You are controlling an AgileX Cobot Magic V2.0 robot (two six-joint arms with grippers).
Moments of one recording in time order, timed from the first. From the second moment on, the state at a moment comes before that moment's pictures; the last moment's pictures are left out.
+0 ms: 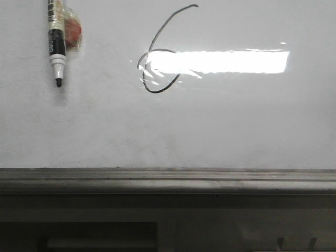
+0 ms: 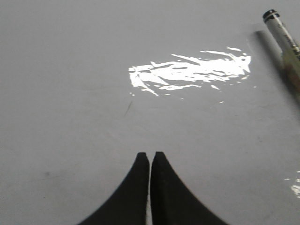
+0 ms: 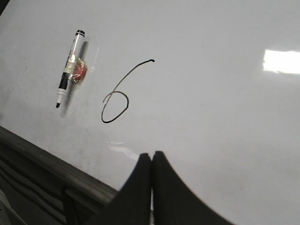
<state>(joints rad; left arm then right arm) -0.13 0.00 -0.01 -0.06 0.05 0.08 0.25 -0.01 -0.20 0.85 0.43 -0.81</state>
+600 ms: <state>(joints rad) -0.10 0.00 -0.01 -0.07 0.06 0.07 0.25 -0.01 -0.20 0.85 0.42 -0.81</state>
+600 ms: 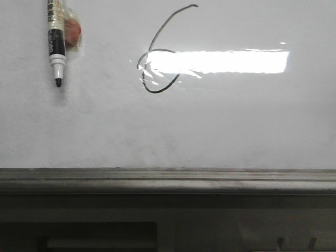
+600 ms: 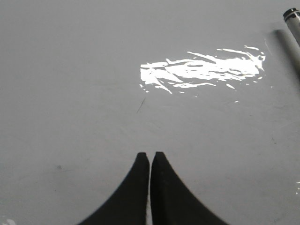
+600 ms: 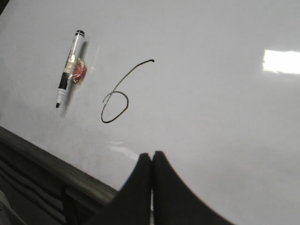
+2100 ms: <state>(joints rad) -0.05 0.00 -0.01 -0.09 0.06 0.07 0.25 -0.01 -0.20 0.85 0.42 -0.81</state>
